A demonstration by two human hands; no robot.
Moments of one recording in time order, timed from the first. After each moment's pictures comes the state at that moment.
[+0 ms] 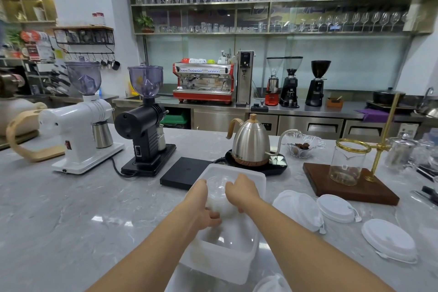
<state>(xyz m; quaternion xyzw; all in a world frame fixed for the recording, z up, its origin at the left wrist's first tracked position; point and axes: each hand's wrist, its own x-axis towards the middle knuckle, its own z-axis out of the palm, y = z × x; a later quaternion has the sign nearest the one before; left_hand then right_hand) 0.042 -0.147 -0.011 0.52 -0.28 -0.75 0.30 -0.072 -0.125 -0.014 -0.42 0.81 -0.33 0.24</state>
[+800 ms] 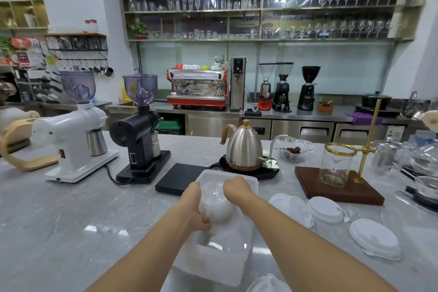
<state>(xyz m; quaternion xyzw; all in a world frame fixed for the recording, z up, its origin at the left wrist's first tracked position) 0.050 -0.140 0.005 0.54 -0.27 -0.74 0.29 -0.073 -0.119 0.007 -0.40 0.79 -0.36 0.29</state>
